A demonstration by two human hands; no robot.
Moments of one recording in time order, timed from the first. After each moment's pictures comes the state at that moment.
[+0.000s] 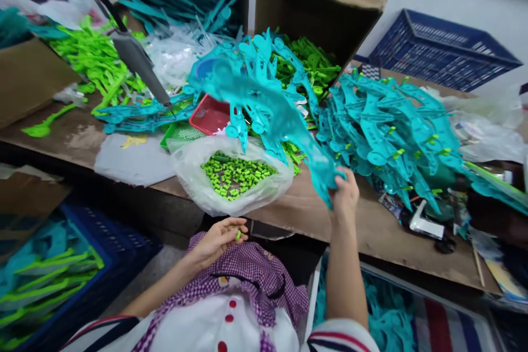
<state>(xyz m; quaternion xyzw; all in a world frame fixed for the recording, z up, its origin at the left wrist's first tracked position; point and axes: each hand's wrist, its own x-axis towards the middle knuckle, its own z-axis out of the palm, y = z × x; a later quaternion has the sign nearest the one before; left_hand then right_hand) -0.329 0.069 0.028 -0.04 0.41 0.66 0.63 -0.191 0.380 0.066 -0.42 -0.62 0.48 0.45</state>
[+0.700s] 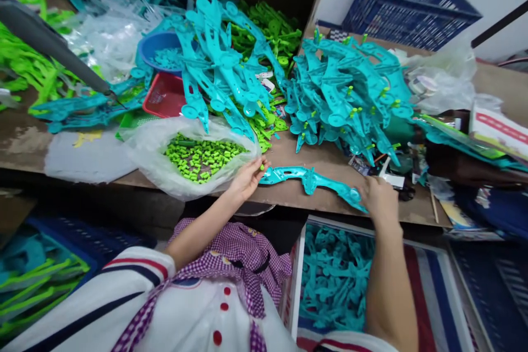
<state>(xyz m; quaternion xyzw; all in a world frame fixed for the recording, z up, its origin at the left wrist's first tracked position) -0.281 0.259 0.047 -0.14 0.36 0.73 0.57 0.019 0.437 0.061 -0.53 -0.80 0.20 0.19</state>
